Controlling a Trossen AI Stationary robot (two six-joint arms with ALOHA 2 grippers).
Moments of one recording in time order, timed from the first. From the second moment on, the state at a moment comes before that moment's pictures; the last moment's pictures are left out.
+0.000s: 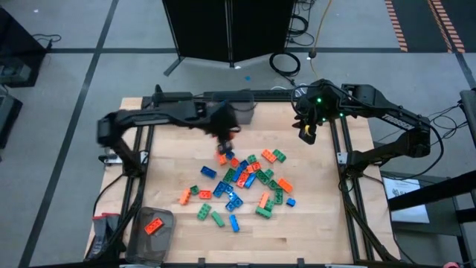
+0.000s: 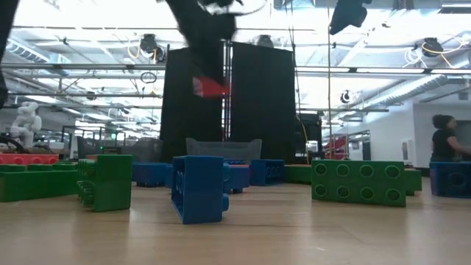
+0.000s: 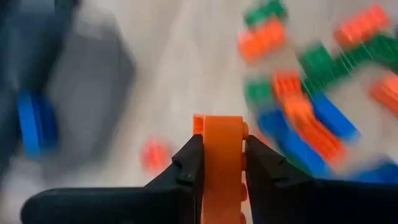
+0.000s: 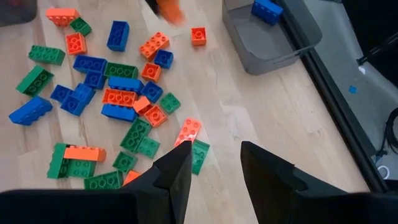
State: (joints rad) left arm 0.20 1.67 1.53 -0.92 -0.03 -0.08; right arm -0.30 1.25 1.55 -1.23 0.00 0.07
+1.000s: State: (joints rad) left arm -0.84 1.55 1.53 -1.41 0.03 -1.10; right arm -0.30 1.25 1.55 -1.21 0.00 0.00
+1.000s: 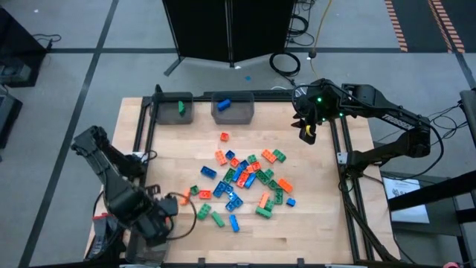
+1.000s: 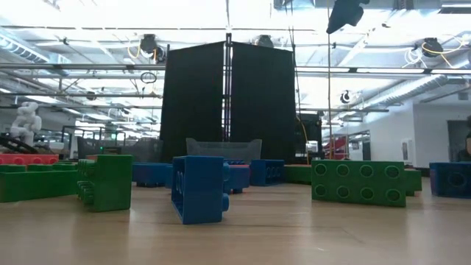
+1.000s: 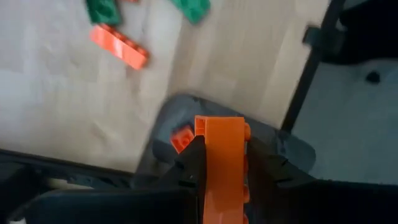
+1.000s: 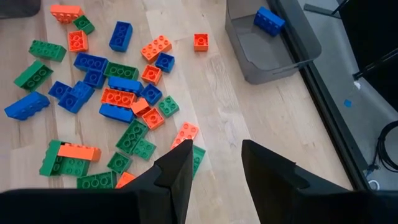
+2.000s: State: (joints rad) left arm -1.00 1.69 1.53 -1.37 0.18 -1.19; right arm -0.30 1.25 1.55 -1.24 0.00 -0.04
